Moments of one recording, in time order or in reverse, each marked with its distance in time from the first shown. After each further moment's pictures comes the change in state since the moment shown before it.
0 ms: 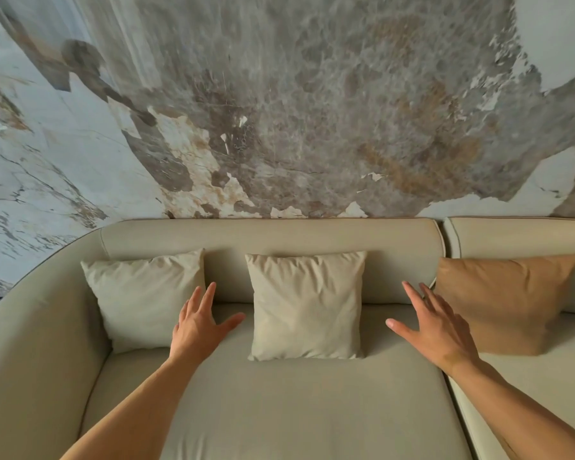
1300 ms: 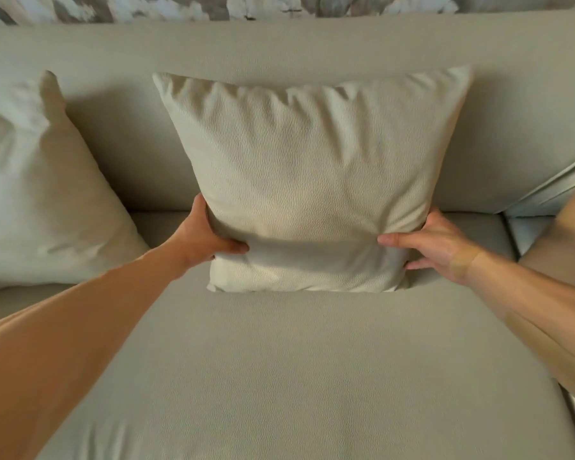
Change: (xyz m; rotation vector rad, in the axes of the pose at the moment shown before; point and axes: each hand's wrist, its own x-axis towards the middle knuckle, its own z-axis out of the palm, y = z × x) left_hand 0.223 -0.067 0.294 -0.588 -0.364 -0.131; right_hand 0.230 0.030 0.308 1.087 -0.424 0.255
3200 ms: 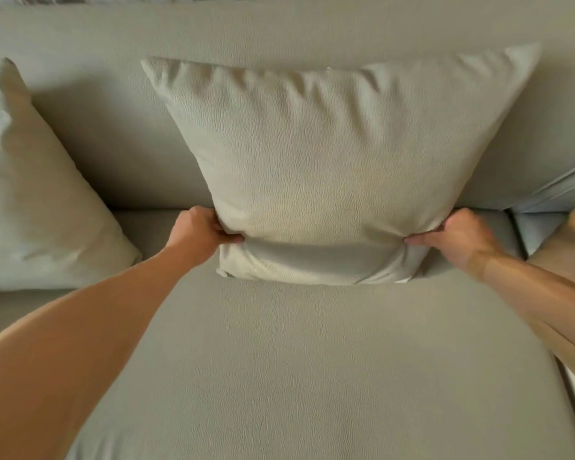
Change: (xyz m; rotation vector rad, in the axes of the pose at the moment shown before) left_hand 0.026 0.006 0.018 0.524 0.180 0.023; right_hand 0.025 0.012 -0.037 -0.700 0.319 -0.047
